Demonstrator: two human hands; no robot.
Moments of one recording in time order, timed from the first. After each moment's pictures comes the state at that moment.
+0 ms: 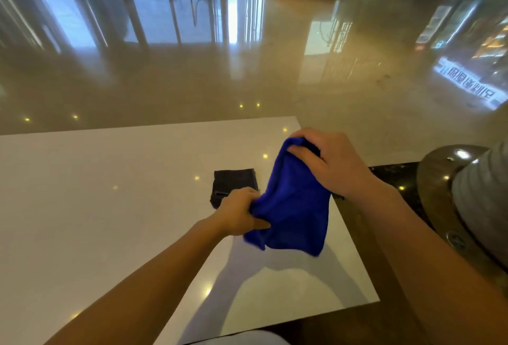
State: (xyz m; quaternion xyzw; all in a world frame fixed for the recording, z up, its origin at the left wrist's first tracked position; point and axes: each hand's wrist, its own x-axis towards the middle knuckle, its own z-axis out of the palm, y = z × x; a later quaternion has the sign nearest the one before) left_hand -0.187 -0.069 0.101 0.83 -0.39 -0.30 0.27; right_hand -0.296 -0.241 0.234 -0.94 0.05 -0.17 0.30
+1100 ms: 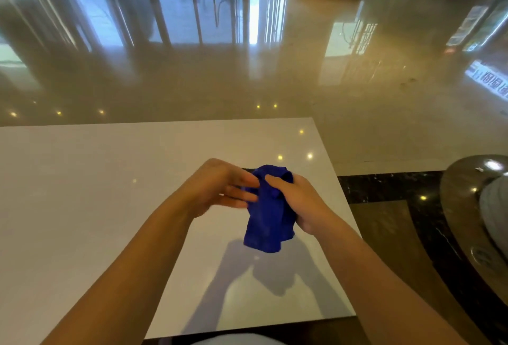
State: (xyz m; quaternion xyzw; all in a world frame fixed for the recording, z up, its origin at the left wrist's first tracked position) left_hand -0.171 -0.024 0.190 0.71 -0.11 -0.41 0.56; right_hand -0.270 -0.186 0.148 -0.65 0.26 -0.01 0.72
